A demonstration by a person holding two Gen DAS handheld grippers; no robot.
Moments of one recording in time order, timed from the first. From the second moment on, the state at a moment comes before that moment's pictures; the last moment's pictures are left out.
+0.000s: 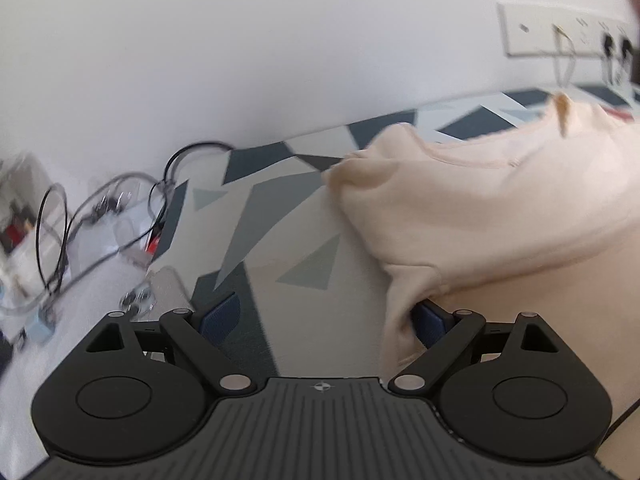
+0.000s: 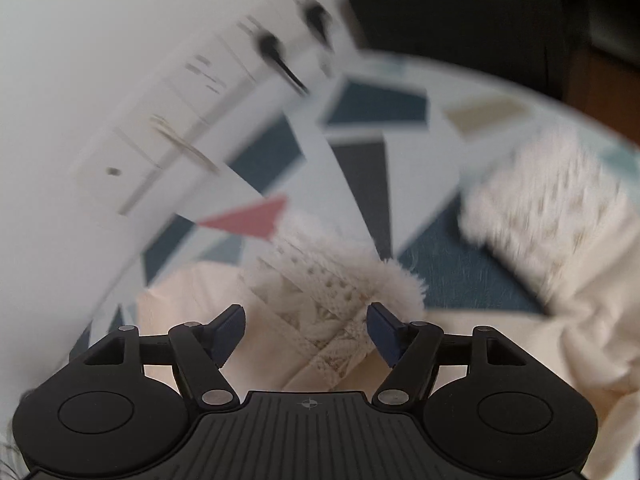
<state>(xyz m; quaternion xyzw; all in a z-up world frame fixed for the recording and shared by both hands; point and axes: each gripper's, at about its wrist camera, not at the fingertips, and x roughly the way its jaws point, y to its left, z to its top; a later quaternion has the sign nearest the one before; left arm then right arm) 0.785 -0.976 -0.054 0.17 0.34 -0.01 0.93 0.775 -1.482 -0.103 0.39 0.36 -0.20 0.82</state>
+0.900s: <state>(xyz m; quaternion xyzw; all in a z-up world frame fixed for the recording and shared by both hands) 0.797 -0.974 -0.055 0.13 0.36 0.01 0.92 0.773 -1.492 -0.060 0.48 0.24 -0.09 0.84</state>
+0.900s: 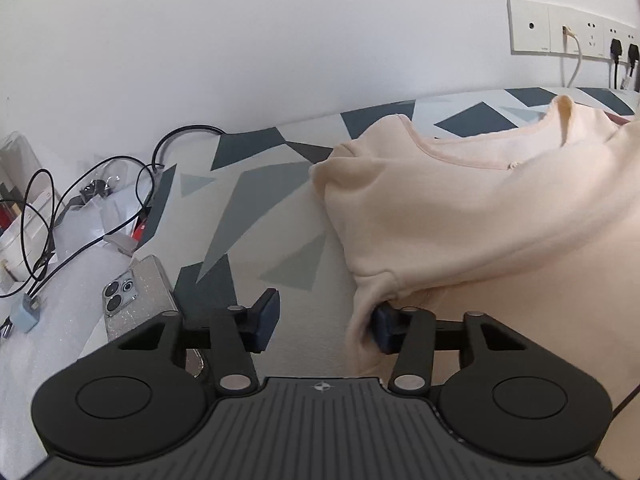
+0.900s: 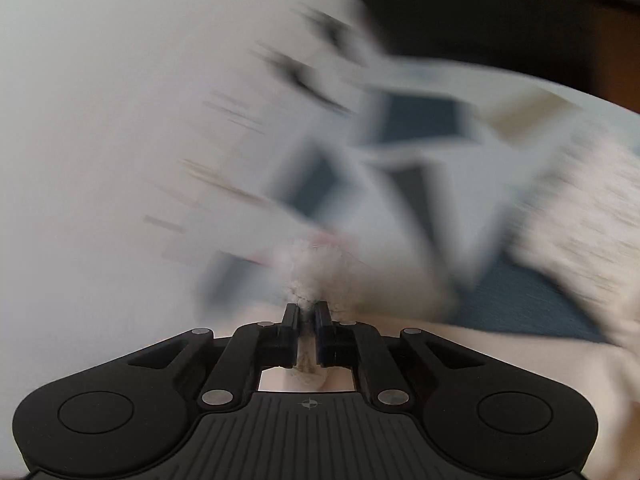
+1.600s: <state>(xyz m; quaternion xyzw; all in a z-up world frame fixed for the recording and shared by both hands) 0.778 -0.979 -0.041 0.14 0.36 -0.01 0.92 0.746 -1.426 -0.069 0.19 0.30 -0.10 0.93</state>
